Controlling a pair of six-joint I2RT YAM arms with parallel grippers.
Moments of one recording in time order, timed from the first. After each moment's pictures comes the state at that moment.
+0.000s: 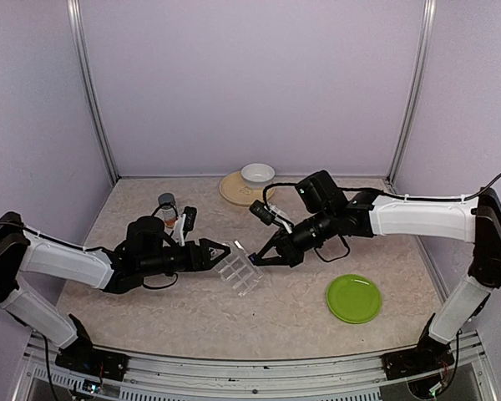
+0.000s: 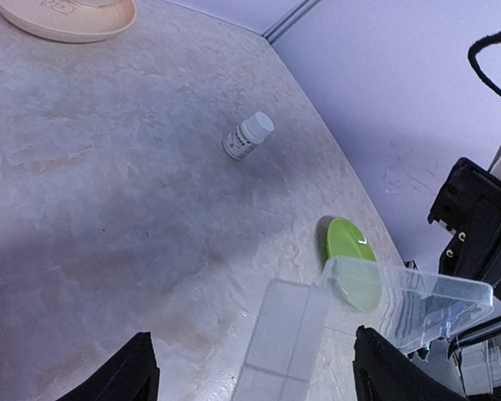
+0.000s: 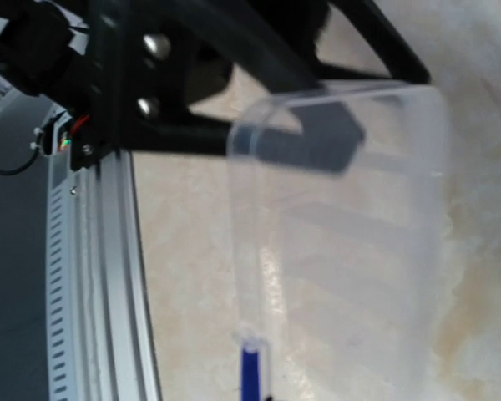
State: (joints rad) left arm -0.77 1.44 0.52 0.59 0.22 -0.69; right arm 0.83 1.65 1.18 -0.29 -0.70 0.04
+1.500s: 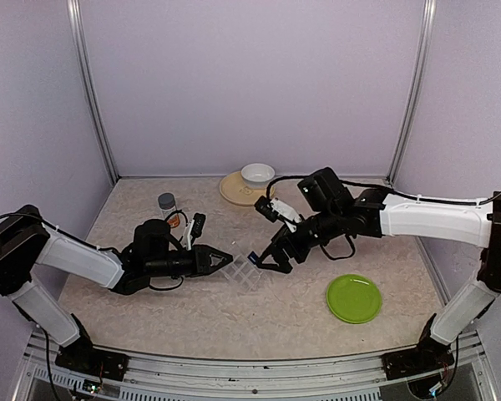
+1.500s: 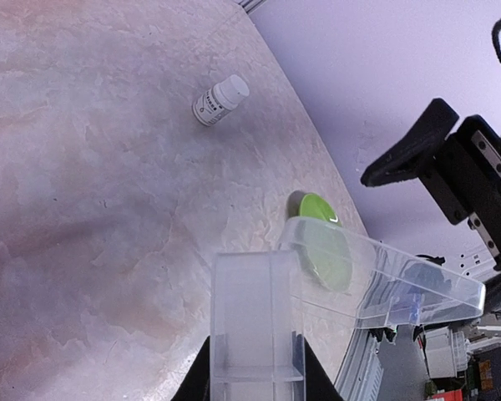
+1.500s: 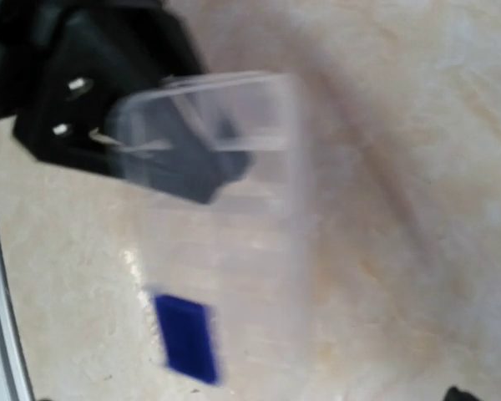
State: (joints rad) left arm -0.76 1.56 0.53 0.71 0.38 -0.77; right arm 0.86 1.57 1.18 -0.38 -0.38 -0.03
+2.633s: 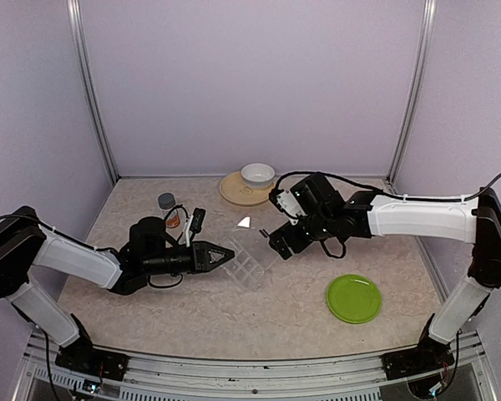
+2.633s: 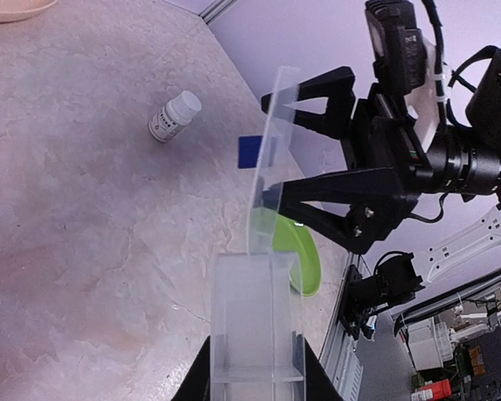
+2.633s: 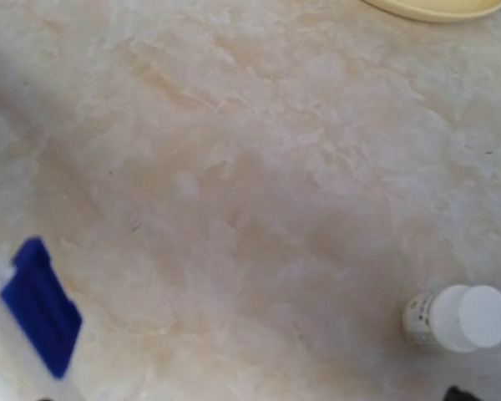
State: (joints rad) left arm -0.77 1.54 0.52 0.78 0.42 -0.78; right arm 0.87 1.64 1.20 -0.36 0.17 0.06
